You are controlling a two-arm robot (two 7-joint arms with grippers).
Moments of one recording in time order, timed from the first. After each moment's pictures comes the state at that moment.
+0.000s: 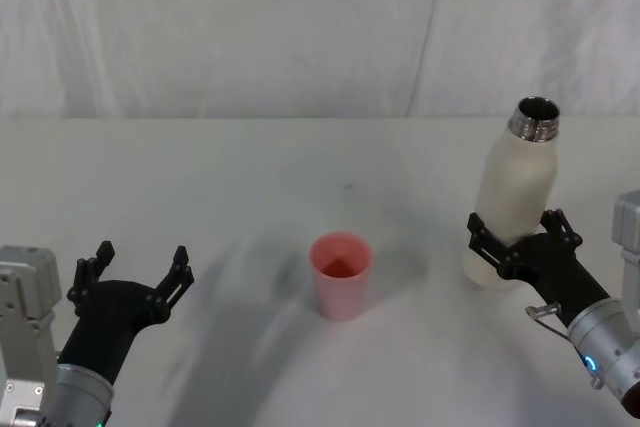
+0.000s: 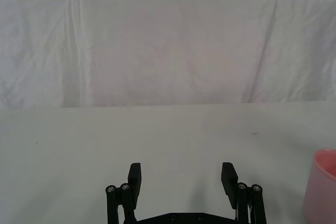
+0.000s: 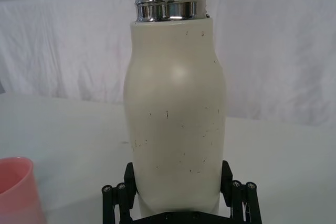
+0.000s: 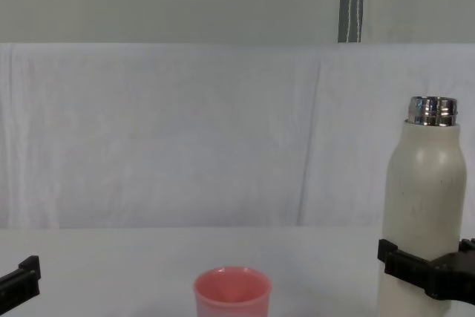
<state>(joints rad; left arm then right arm) 0.27 0.24 0.04 -1.85 -0.25 -0.02 -0.02 0.08 0.19 -0.20 -1.49 0.25 -0.09 0.24</state>
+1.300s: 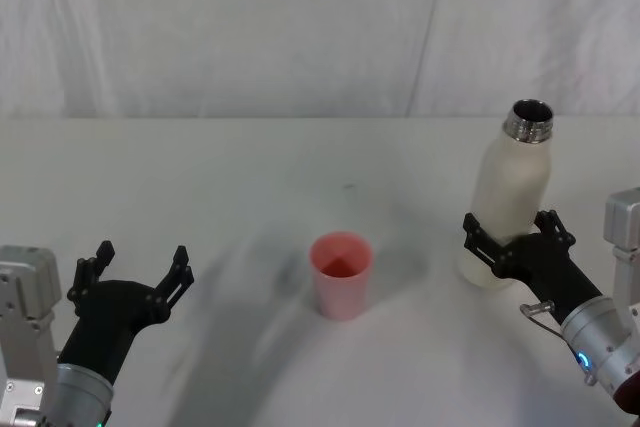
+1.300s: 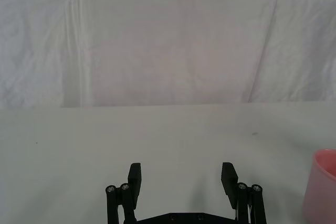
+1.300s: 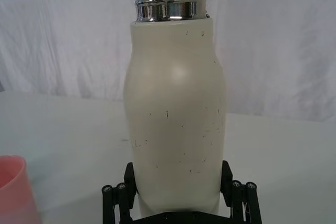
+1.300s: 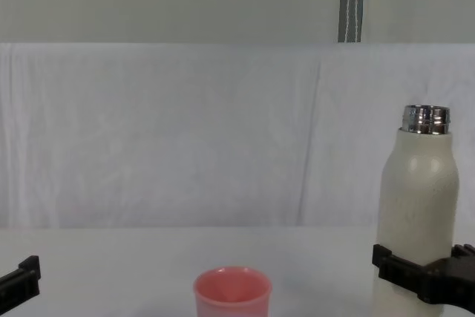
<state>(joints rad) 0.27 0.24 0.04 -1.85 -0.25 -0.02 -0.02 0.11 0.18 -0.20 -1.44 0.25 -0.10 0.25</state>
